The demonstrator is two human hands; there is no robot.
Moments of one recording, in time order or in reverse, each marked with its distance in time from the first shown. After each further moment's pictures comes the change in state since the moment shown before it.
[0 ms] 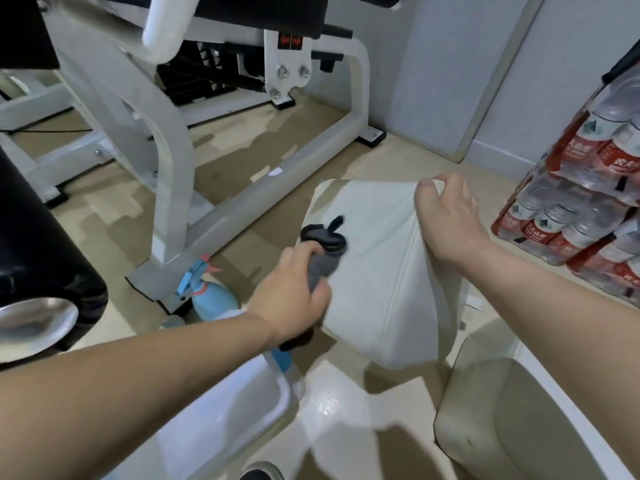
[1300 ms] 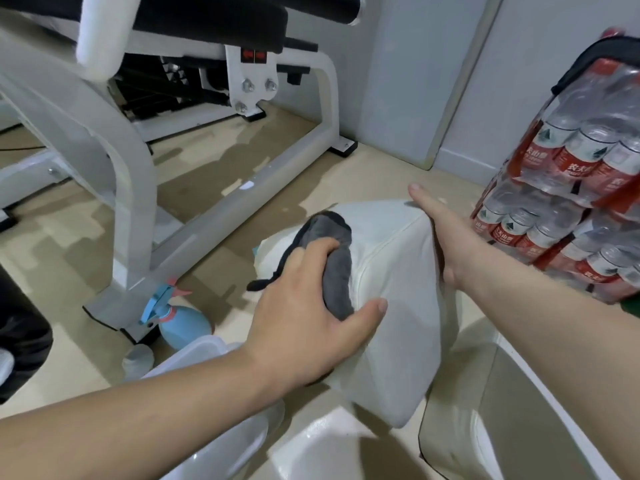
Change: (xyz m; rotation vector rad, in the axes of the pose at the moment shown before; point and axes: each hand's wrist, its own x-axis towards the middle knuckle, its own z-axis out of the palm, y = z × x) left_hand -0.027 0.082 -0.013 -0.088 0.170 0.148; right_hand 0.059 0.097 -0.002 0.655 0.045 0.636
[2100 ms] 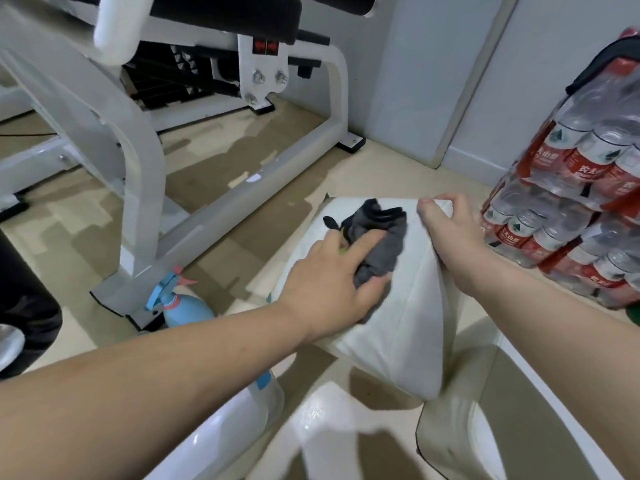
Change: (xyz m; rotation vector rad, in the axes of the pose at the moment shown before) left_hand 0.047 -0.023 0.042 0.239 -0.146 0.176; right_hand -0.071 -0.014 0.010 -0.378 0.031 -0.421
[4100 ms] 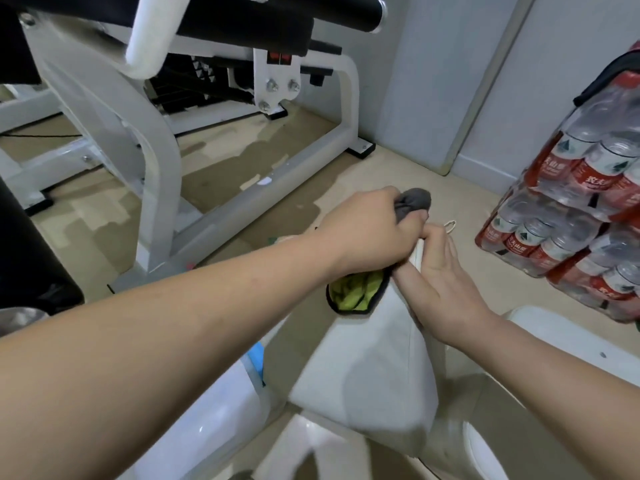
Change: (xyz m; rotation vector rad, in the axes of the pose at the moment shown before) left_hand 0.052 0.068 -0.068 -0.145 -0.061 -0.117; right_hand -0.079 -0.003 -0.008 -0.307 -0.293 -0.476
